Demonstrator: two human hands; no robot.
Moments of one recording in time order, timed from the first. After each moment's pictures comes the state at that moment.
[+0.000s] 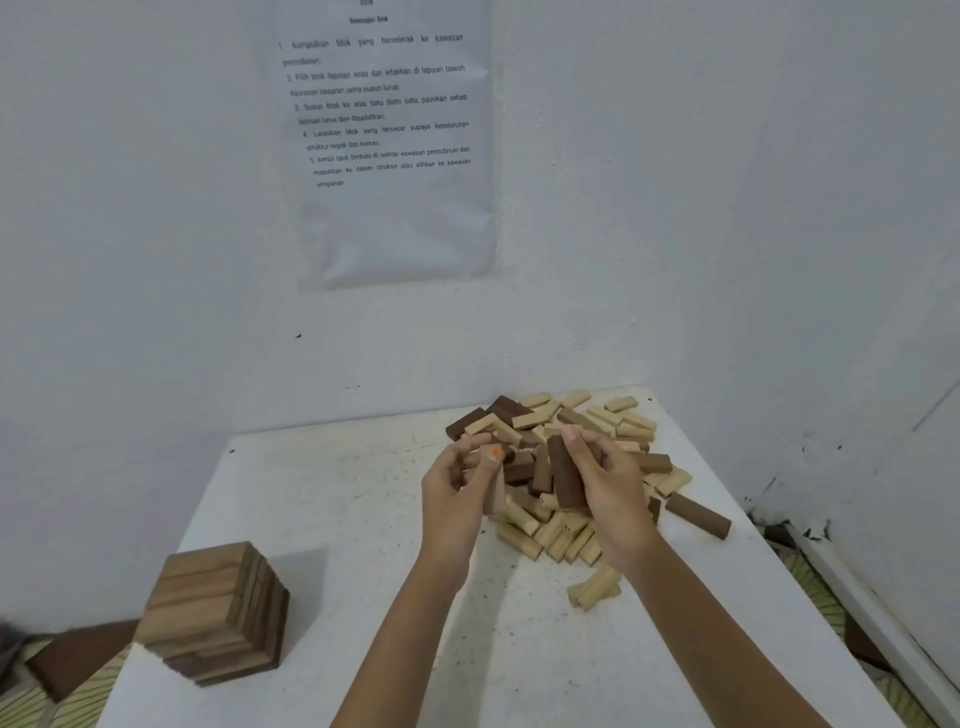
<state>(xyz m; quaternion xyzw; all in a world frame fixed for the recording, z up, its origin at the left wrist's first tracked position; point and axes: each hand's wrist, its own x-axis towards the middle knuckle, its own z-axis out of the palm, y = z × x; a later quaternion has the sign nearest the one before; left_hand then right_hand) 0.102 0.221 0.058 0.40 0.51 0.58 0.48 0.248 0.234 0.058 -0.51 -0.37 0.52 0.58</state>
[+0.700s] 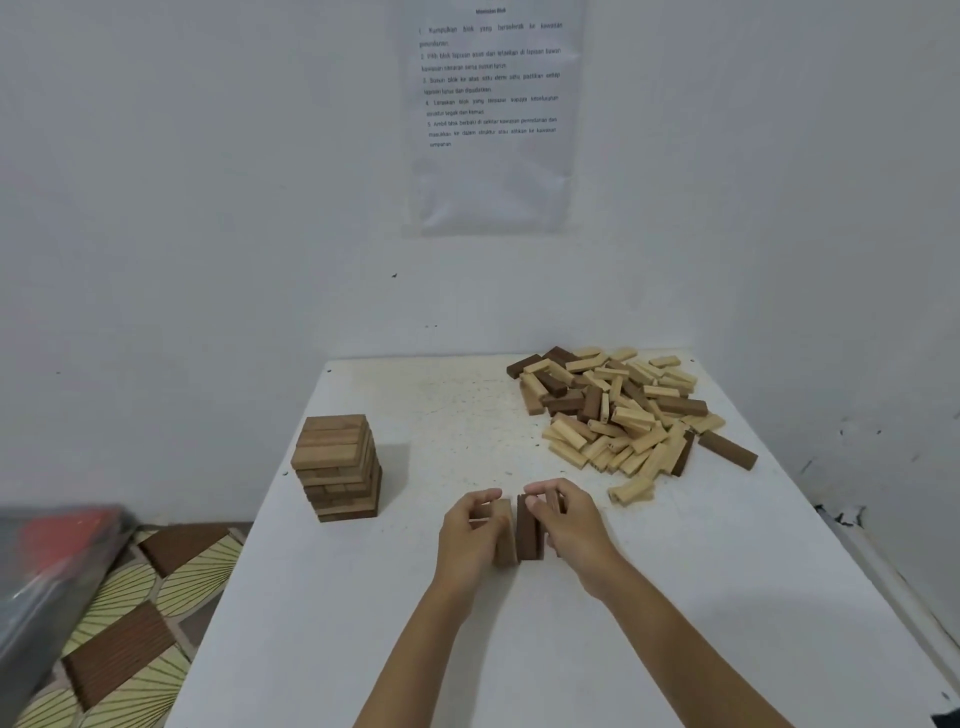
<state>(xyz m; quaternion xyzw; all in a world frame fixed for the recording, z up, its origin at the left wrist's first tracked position) 0.051 0.087 -0.003 0.40 0.64 0.46 0.47 0.178 0.122 -0.009 -0.58 -0.50 0.51 0.38</state>
